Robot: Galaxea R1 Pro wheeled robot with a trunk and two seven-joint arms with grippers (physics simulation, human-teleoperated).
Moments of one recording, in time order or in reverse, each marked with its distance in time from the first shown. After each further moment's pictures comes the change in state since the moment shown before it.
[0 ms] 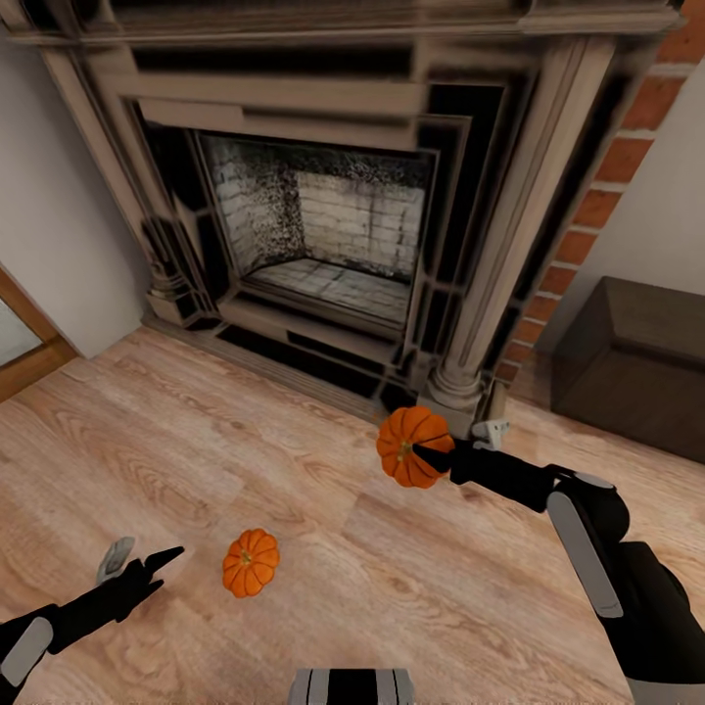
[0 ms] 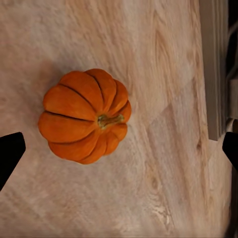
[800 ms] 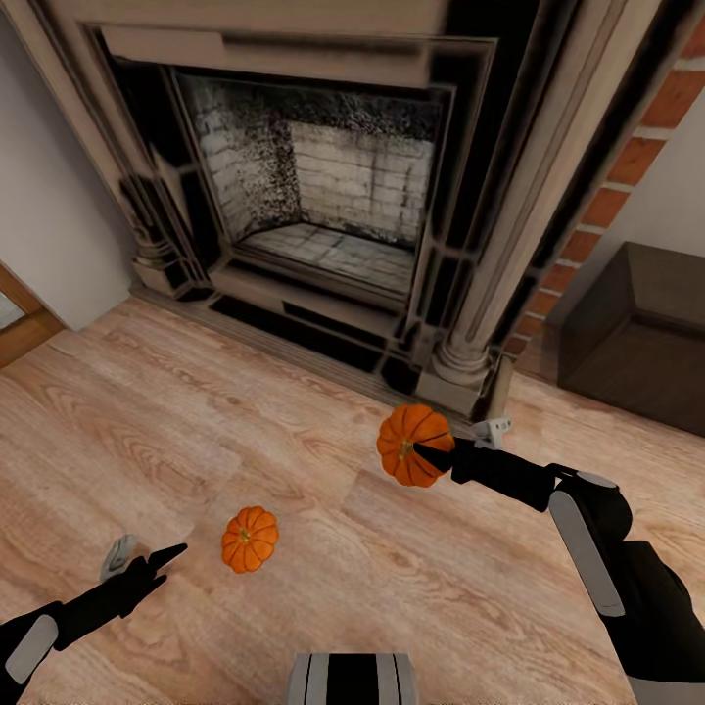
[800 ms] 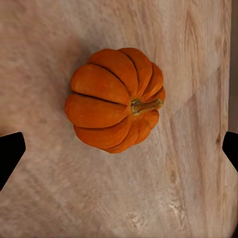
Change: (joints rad) left arm -0.003 -0.008 -0.006 -0.003 -0.002 -0.029 -0.009; right arm -0.002 -0.002 -0.008 0.000 0.001 0.000 0.022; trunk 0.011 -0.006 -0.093
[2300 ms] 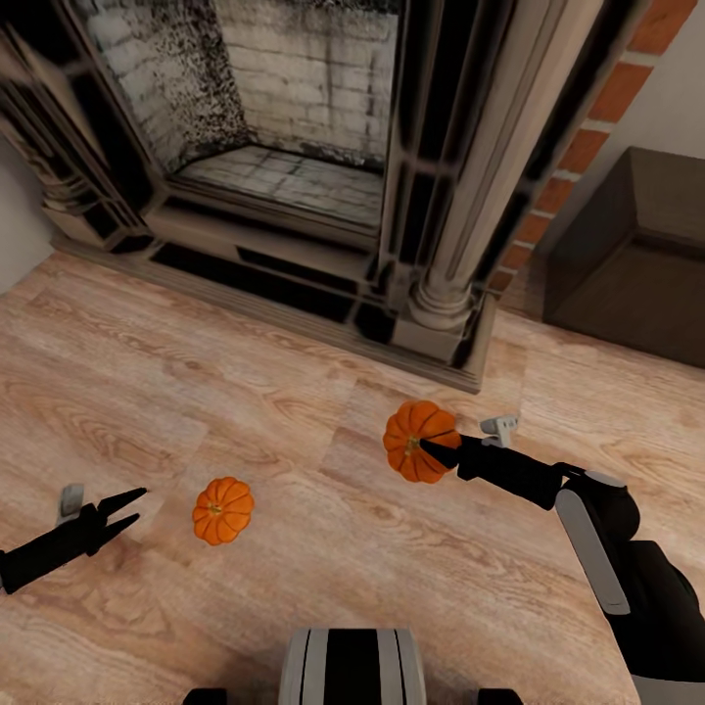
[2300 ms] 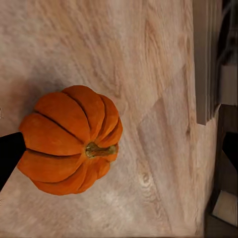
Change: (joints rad) left arm -0.120 0.159 0.005 -0.010 0.000 0.120 -0.278; right arm 0.000 -0.003 -0.028 0.000 0.001 -0.001 0.001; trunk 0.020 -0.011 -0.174
